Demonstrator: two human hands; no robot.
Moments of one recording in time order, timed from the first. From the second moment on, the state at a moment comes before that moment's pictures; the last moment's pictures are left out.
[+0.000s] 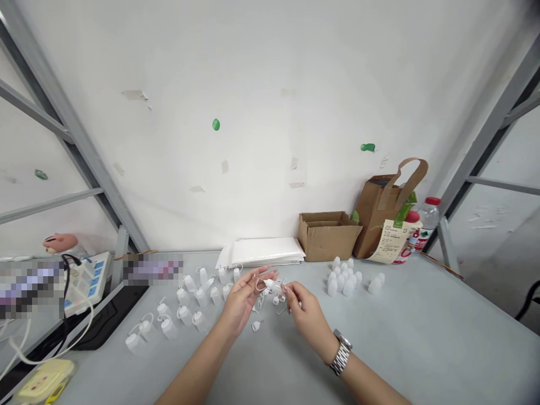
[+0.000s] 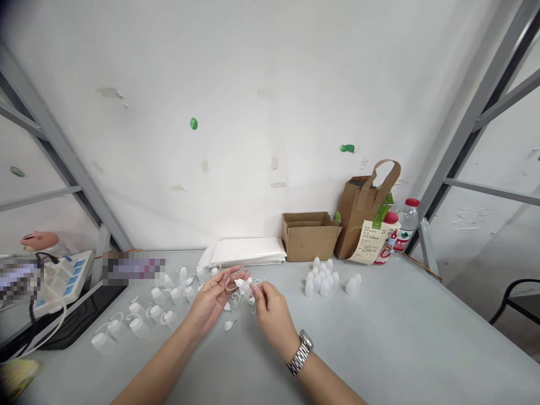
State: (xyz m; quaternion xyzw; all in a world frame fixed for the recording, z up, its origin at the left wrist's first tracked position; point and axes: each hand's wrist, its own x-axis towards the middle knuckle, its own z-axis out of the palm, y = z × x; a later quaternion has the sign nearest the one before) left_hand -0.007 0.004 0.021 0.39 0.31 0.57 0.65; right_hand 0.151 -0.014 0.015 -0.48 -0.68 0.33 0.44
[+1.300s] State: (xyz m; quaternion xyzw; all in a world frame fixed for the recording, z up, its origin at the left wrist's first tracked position) left_hand -0.004 0.004 0.018 0.21 0.28 0.58 0.74; right_hand 0.147 -0.023 0.011 -0.47 -0.69 0.30 0.46
